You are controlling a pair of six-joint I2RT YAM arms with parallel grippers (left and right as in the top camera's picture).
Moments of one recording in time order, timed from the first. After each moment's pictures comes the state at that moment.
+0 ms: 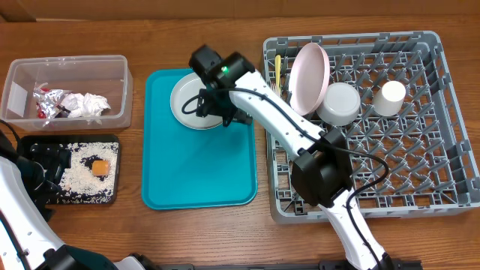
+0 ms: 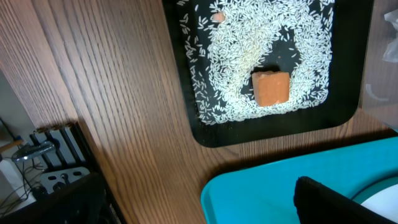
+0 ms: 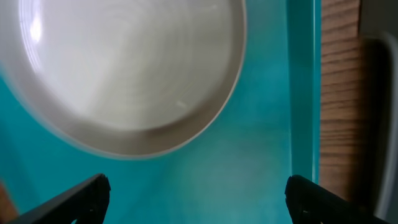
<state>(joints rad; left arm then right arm) 0.73 1.46 1.36 -1.41 0.01 -0.68 0.70 2.43 2.33 -1.31 0.00 0.85</state>
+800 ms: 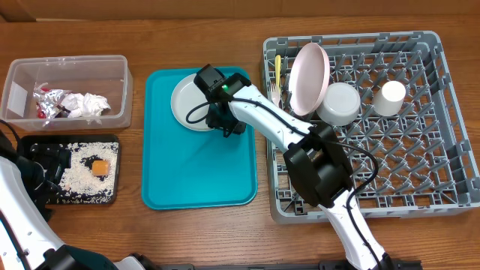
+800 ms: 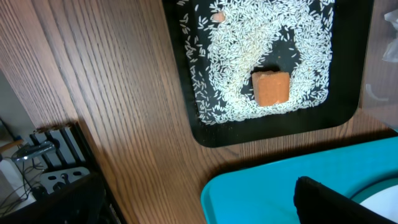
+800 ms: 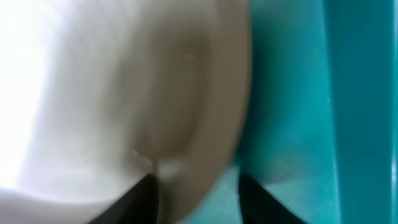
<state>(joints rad) 0.73 1.46 1.36 -1.41 0.01 -0.68 0.70 2.42 2.05 -1.03 0.01 0.93</state>
